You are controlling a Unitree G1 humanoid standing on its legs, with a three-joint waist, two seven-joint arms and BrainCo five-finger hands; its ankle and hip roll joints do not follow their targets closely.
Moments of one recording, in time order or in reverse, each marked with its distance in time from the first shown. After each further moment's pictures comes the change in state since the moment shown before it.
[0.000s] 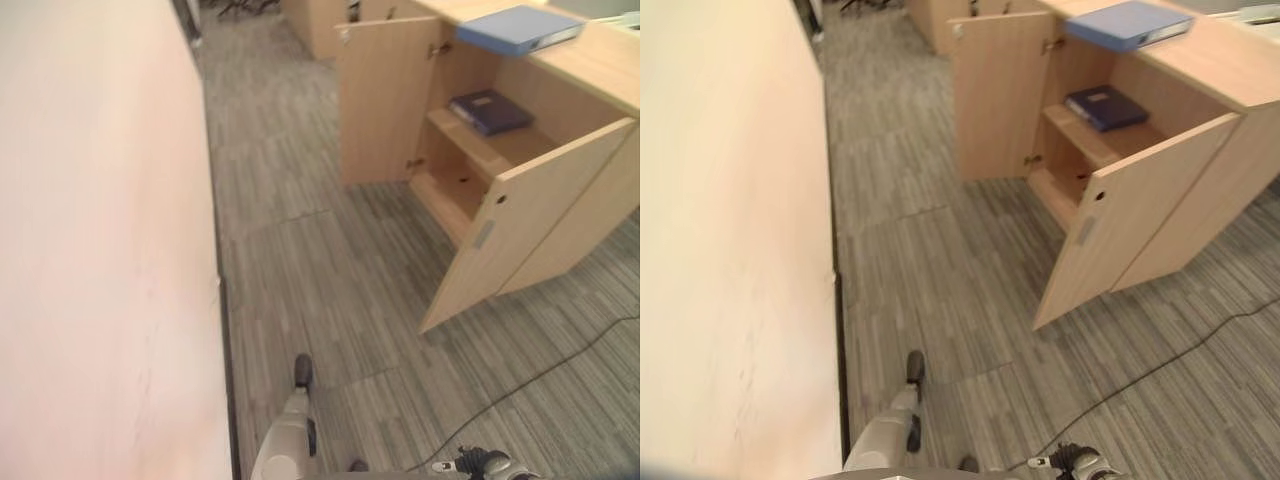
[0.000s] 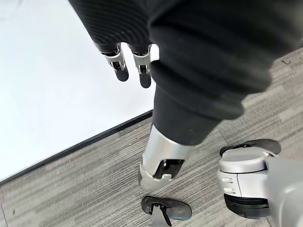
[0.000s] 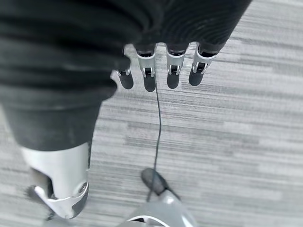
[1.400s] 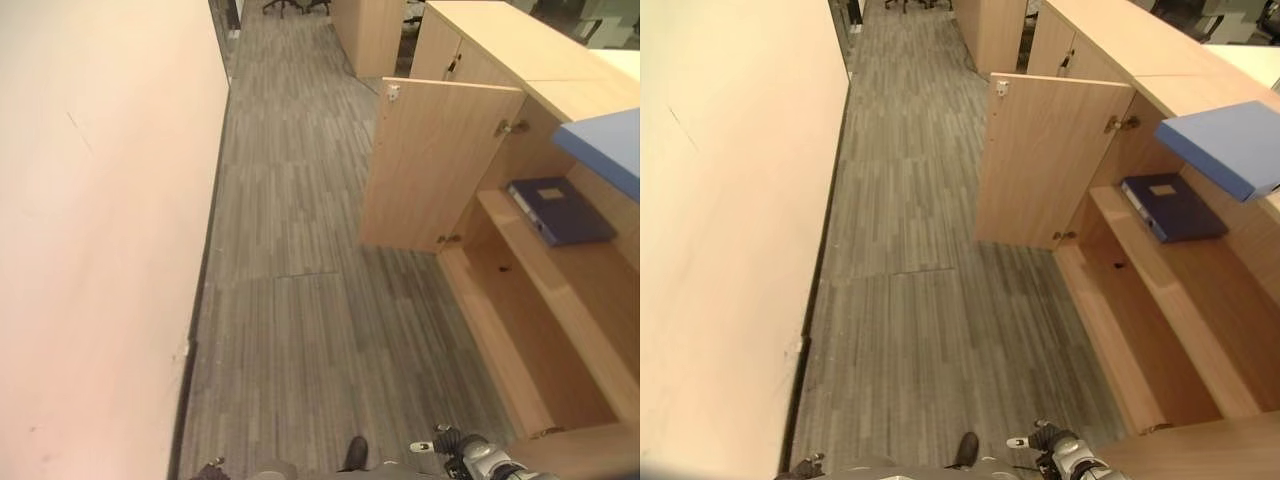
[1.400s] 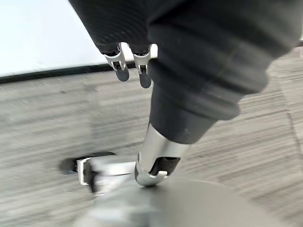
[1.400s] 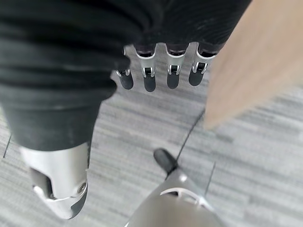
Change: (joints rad) left arm -0.100 0.032 0.005 -0.055 -0.041 -0.010 0.013; right arm -0.029 0.043 0.004 -0.105 0.016 -0.002 -0.002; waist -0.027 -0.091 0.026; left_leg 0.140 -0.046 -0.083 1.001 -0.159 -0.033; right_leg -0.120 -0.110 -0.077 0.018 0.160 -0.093
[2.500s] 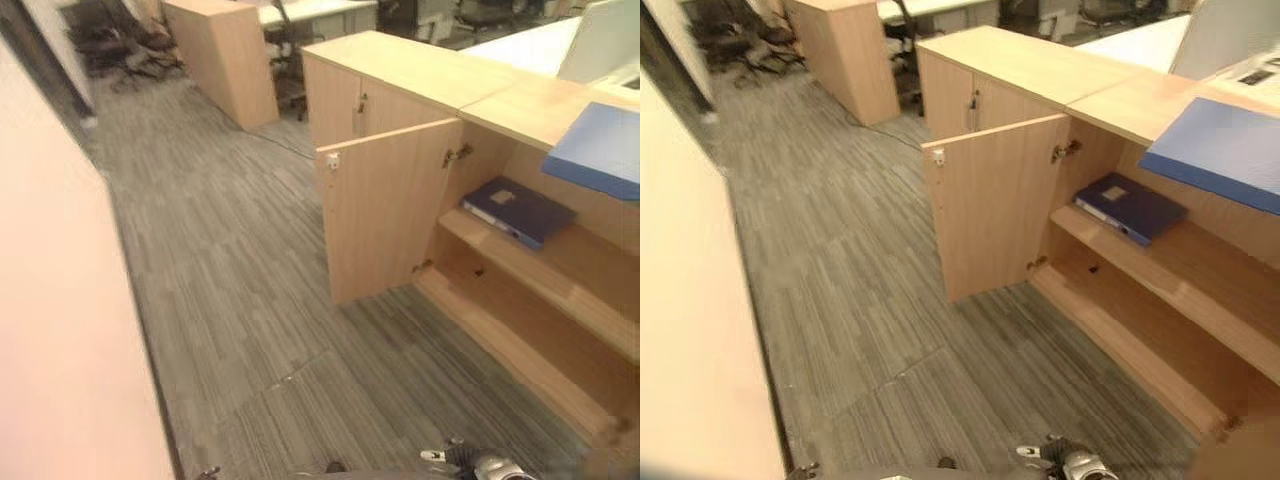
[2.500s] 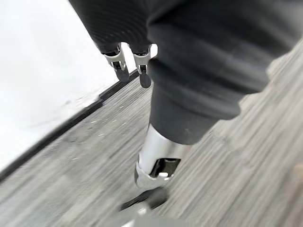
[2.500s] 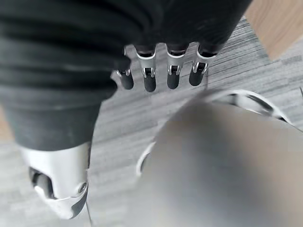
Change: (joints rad) left arm 0.067 0.003 -0.007 -0.006 0.003 0.023 -0.014; right arm 0.013 -0.014 -0.127 -0.017 0.020 0.001 -0.001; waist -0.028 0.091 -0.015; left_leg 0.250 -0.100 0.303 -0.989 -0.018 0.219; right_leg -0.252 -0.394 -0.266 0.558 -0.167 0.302
